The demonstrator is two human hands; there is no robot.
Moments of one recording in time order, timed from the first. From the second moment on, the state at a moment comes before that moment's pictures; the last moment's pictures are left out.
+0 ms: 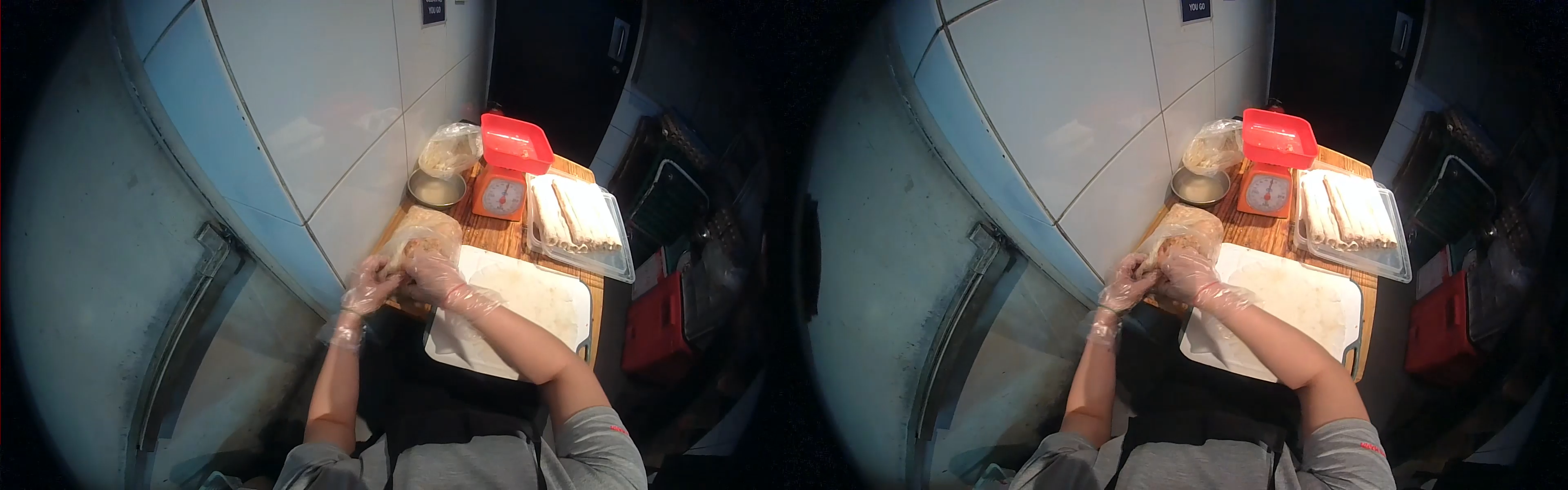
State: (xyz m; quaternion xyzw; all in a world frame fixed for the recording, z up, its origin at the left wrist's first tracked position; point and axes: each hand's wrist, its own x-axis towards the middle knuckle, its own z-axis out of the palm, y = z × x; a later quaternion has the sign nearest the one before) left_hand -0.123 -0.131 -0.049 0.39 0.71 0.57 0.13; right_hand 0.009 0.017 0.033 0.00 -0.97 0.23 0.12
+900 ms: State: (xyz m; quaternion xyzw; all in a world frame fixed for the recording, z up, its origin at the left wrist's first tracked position) left_hand -0.038 -0.116 0.017 0.37 0.58 0.72 -0.08; right_hand 0.019 0.011 0.080 -0.04 -0.38 0.92 0.06
